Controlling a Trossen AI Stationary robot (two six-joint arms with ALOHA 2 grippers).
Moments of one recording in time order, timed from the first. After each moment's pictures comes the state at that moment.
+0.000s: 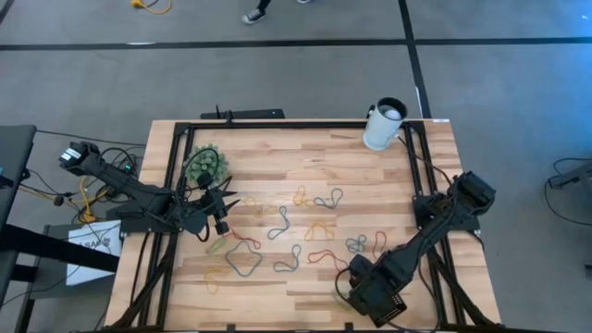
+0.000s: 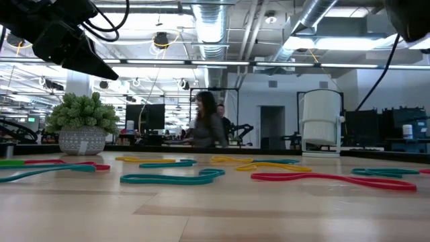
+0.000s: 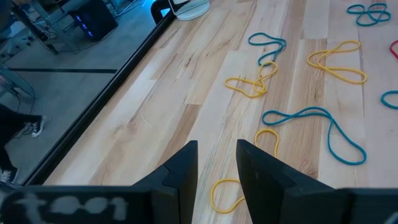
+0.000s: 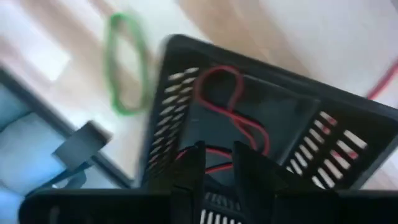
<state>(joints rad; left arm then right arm) -0.46 0.84 0.44 -0.32 -0.85 -0.29 0.74 1.79 1.23 -0.84 -0.10 1.43</state>
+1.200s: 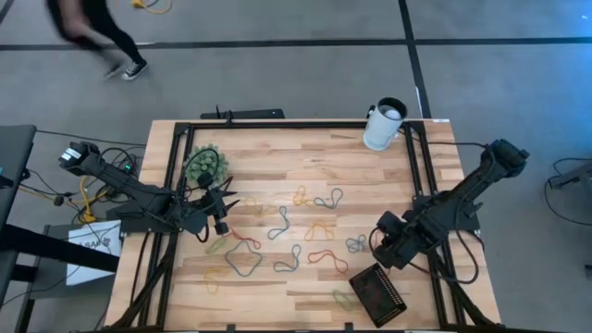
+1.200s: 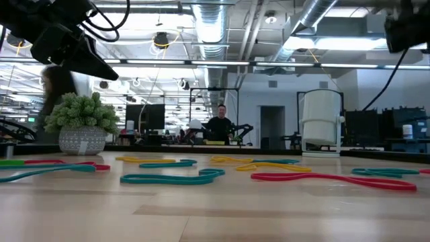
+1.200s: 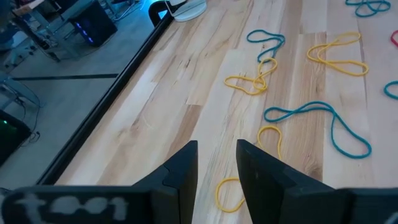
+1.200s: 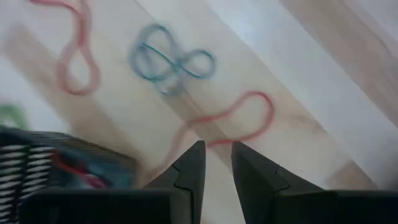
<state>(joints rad) -0.46 0.84 0.44 -0.32 -0.85 -0.23 0.70 1.26 0.79 -0.96 0.19 1.42</state>
